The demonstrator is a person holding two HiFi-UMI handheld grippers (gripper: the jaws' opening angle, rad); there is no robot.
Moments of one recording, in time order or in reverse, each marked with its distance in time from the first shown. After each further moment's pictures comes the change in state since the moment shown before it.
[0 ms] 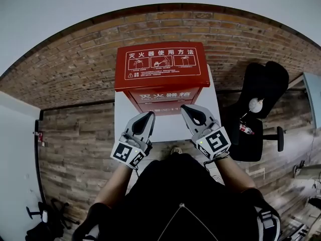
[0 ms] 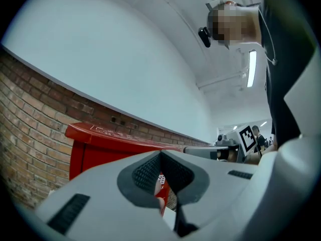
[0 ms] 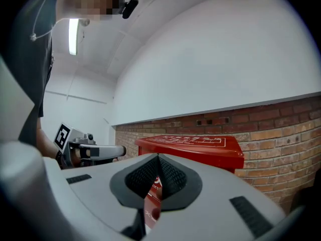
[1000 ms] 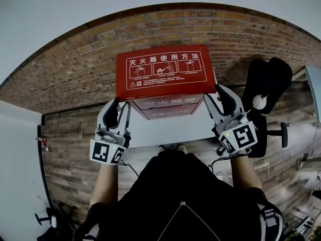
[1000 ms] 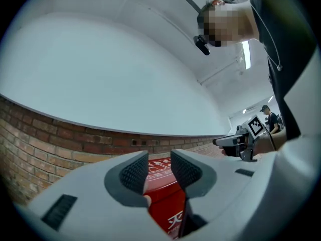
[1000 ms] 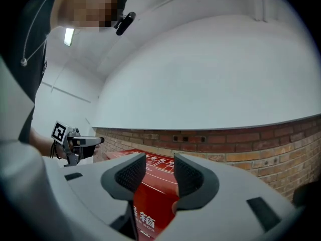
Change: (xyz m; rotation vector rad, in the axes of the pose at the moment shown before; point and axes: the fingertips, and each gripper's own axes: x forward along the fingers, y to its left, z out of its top) left arm -0.004 0.101 0.091 0.227 -0.066 0.129; right arm -0.008 -0.091 0.066 -0.057 -0.115 -0.197
